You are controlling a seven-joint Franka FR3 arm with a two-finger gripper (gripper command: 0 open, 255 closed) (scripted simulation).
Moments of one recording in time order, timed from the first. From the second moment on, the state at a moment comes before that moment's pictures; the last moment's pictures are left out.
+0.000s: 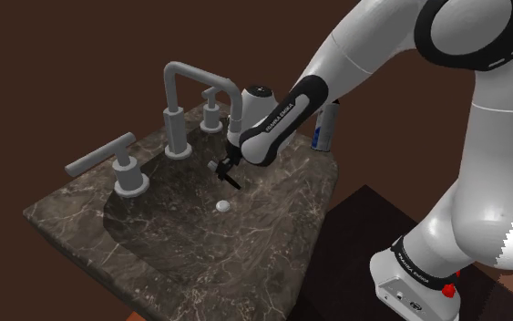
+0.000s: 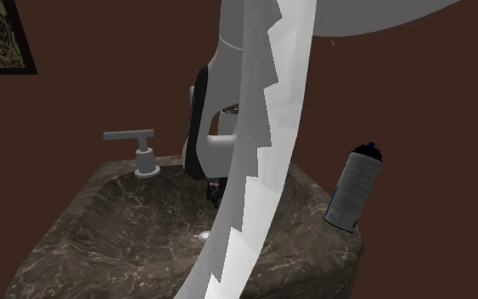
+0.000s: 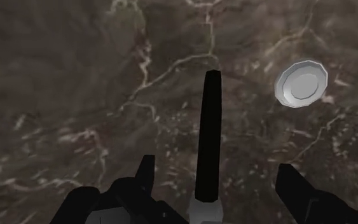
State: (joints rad) arm 0.20 0.46 0.12 -2.23 -0.05 2.91 -0.04
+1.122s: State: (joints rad) arm 0.22 0.56 0.10 -2.21 -0.06 2.97 -0.03
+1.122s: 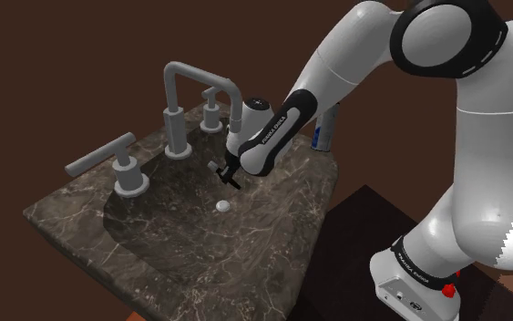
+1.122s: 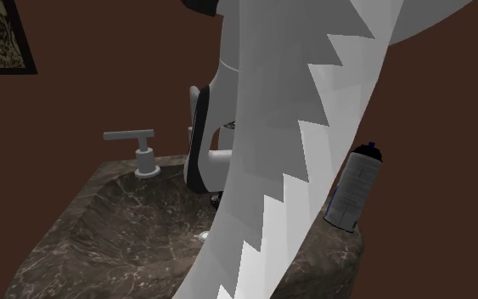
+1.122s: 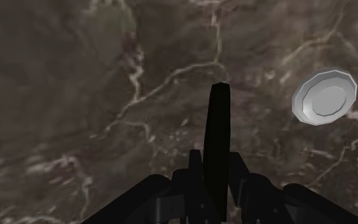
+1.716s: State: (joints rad) arm 0.20 0.45 0.12 -2.23 -0.05 2.90 -0.04
